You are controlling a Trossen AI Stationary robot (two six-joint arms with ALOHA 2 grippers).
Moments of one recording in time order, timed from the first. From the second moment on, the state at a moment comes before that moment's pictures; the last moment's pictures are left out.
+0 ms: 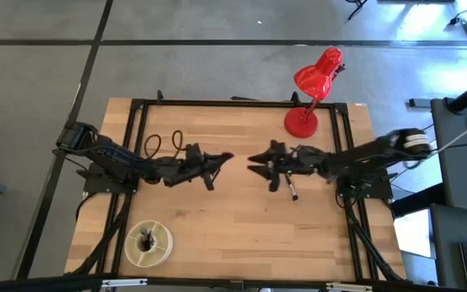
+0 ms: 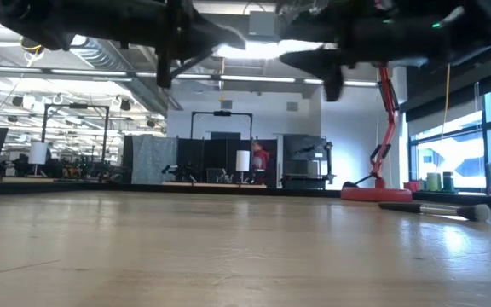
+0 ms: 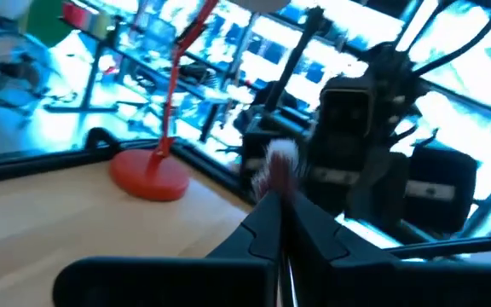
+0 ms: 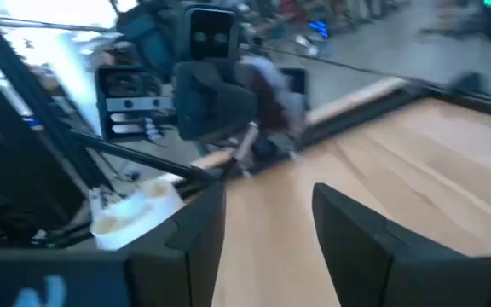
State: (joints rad) left arm -0.19 1.44 0.53 1.00 -0.61 -0.43; right arm 0.05 1.34 0.53 0.85 0.12 0.40
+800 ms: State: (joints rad) left arm -0.30 1.44 0.53 1.20 -0.58 -0.30; right arm 0.05 1.79 0.88 1.18 -0.14 0.36
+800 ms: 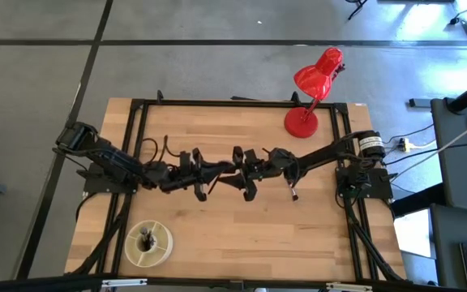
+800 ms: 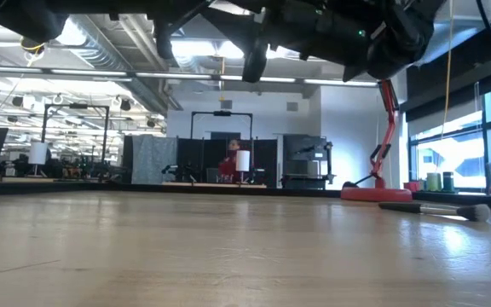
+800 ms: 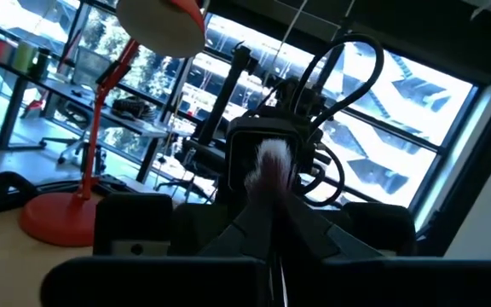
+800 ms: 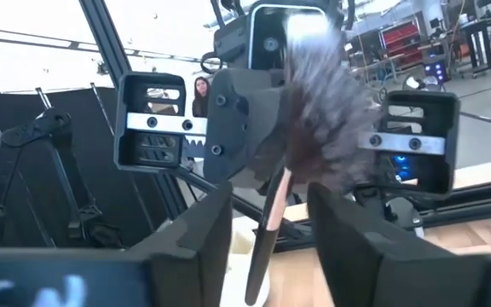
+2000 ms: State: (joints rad) left arm -0.37 1.06 0.53 -0.16 -1.07 -0.37; right arm 0.18 1.83 1.29 0.62 -0.09 -0.07
